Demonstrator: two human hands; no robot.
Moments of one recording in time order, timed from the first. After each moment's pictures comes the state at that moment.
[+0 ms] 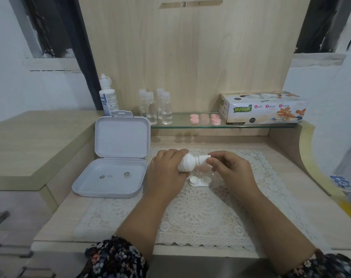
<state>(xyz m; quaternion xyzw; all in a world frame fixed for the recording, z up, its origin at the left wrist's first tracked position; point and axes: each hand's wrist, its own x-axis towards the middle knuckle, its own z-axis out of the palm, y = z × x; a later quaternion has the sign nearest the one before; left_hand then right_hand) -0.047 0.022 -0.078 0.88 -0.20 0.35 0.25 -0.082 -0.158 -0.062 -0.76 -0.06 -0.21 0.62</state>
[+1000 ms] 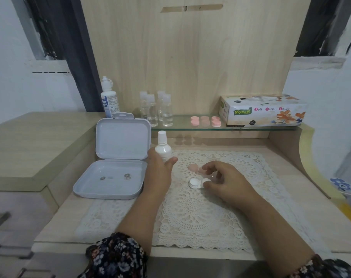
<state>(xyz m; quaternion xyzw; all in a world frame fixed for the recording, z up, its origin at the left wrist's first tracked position) -0.038 0.025 -0.067 0.83 -0.02 0.17 0.54 -0.090 -0.161 -0.063 -0.91 -0.07 -0.10 0.39</state>
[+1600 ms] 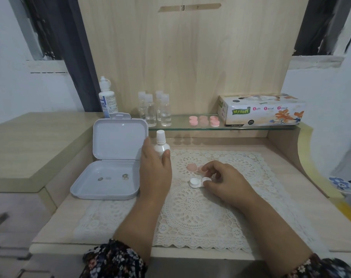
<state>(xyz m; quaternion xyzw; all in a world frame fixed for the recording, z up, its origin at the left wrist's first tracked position) -0.051 0.021 -0.061 0.83 -0.02 0.32 0.46 -0.087 -0.162 -0.064 -0.92 -0.07 -0.10 0.37</state>
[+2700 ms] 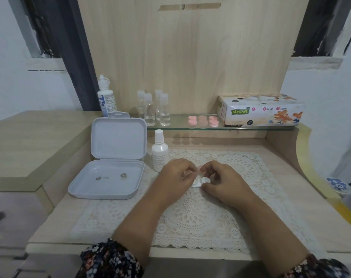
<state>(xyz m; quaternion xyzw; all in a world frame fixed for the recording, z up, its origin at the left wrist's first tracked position) -0.056 0.013 -0.071 0.85 -0.29 0.18 0.40 -0.085 -0.164 -0.068 -0.92 -0.07 -0.10 0.37</state>
